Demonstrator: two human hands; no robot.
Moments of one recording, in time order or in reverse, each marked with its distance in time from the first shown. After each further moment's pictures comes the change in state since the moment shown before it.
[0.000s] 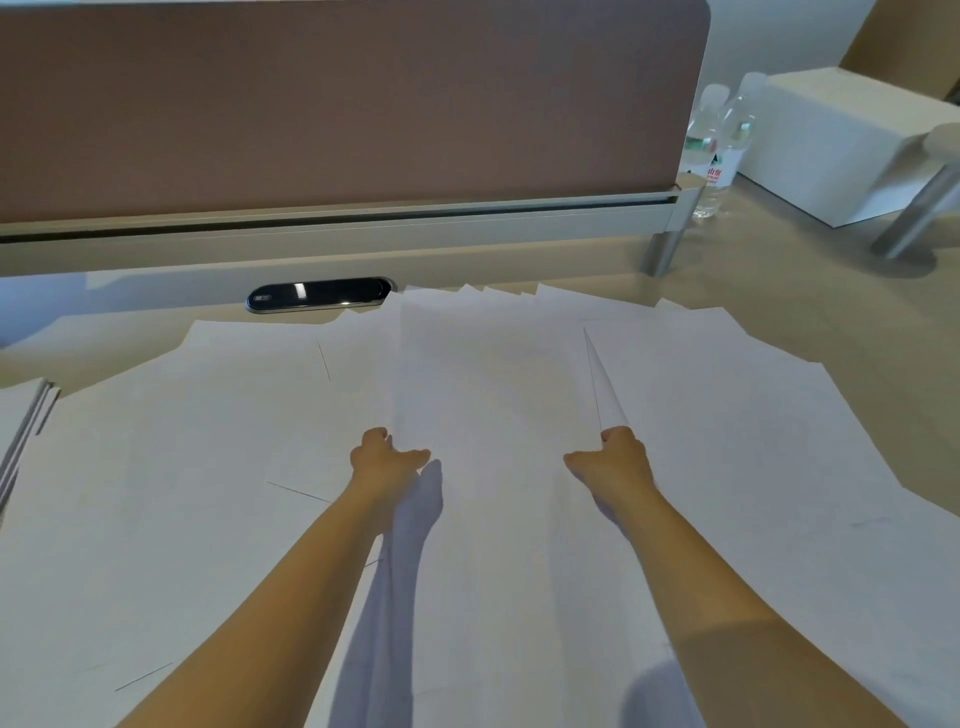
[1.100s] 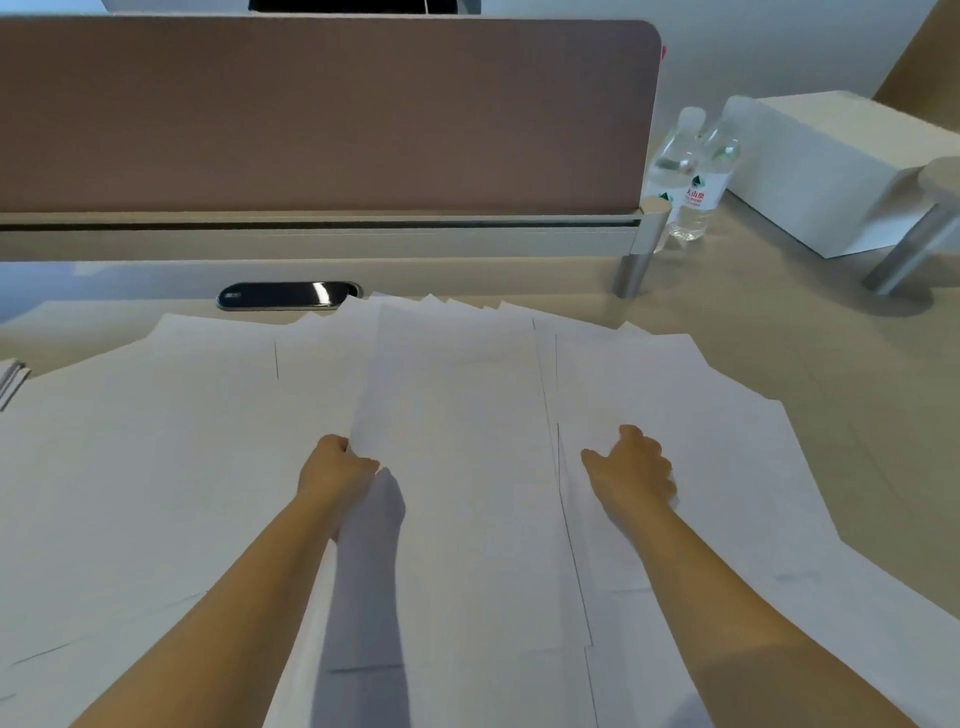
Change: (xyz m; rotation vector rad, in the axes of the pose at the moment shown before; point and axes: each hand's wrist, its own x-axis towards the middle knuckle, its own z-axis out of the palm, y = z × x) left_hand -0.009 0.014 0.038 0.110 0.175 -0.053; right_hand 0.046 0.017 -0.081 -0.444 0.096 -0.088
